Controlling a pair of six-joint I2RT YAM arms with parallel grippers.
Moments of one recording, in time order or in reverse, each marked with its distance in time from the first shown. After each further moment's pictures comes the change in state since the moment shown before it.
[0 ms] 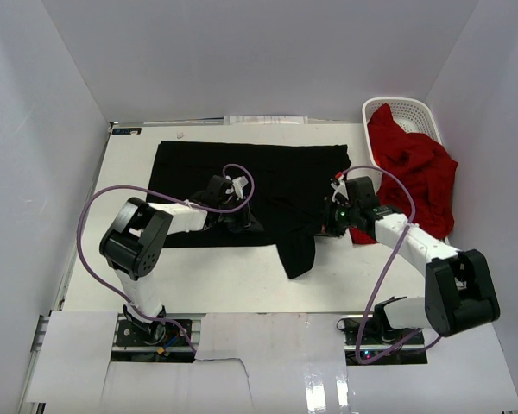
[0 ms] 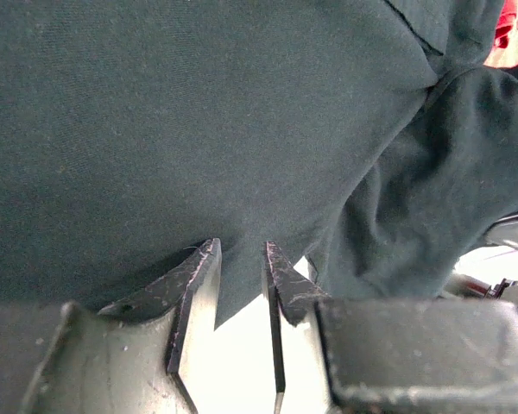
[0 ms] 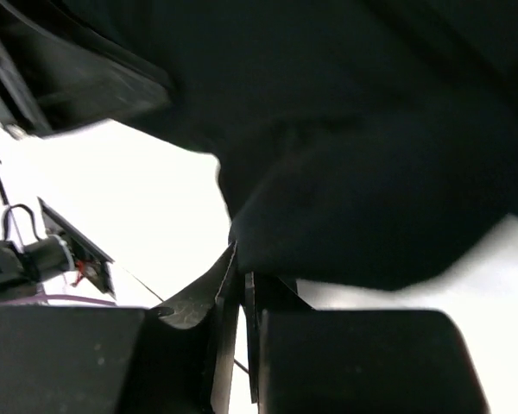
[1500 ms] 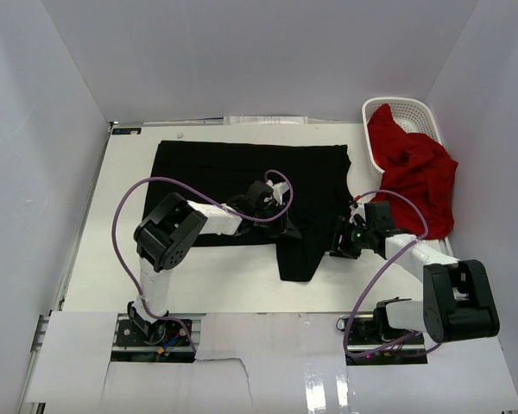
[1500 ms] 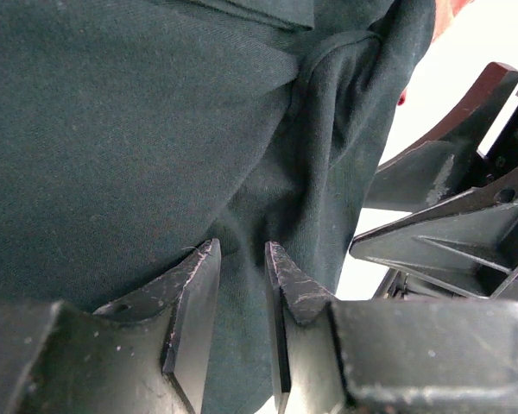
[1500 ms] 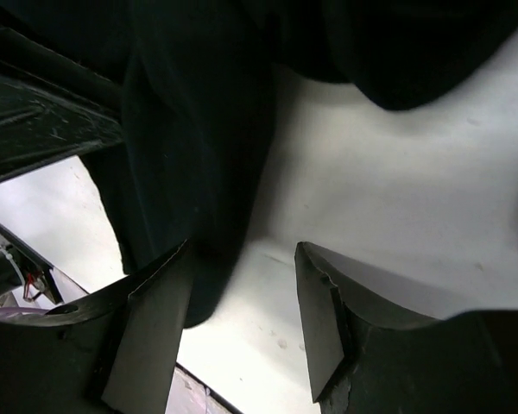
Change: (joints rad) left arm -0.237 0.204 0.186 0.148 0.008 -0.108; right arm -0.172 -0.040 -0.230 0.081 -0.016 -0.092
